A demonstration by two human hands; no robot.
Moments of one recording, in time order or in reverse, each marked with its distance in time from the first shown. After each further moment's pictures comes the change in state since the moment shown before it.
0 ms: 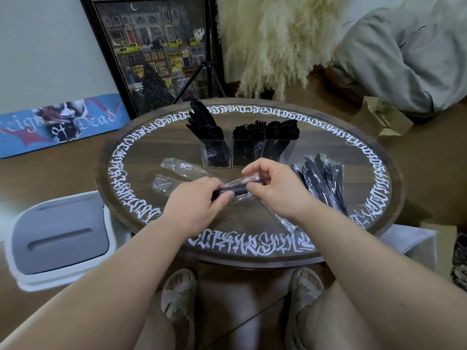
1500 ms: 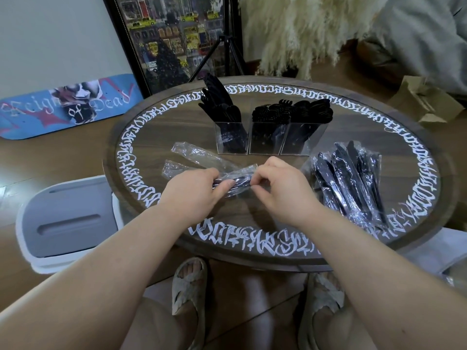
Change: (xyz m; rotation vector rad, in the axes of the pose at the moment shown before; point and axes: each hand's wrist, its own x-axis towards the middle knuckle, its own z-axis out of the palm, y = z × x) left_hand 0.010 -0.025 0.008 0.129 -0.026 -0.138; right_hand 0.018 0.031 0.033 -0.526 0.018 -0.251
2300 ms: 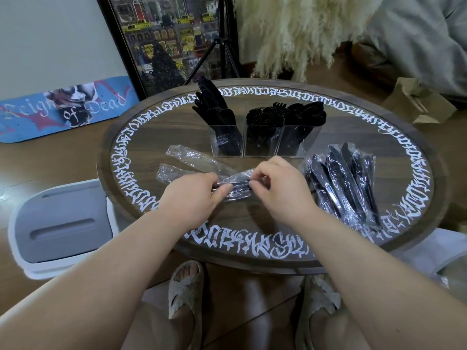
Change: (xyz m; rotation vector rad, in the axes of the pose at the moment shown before) left_hand 0.004 0.004 0.005 0.009 -0.022 0.022; right_hand 0.000 0.003 -0.003 0.028 0.072 0.120
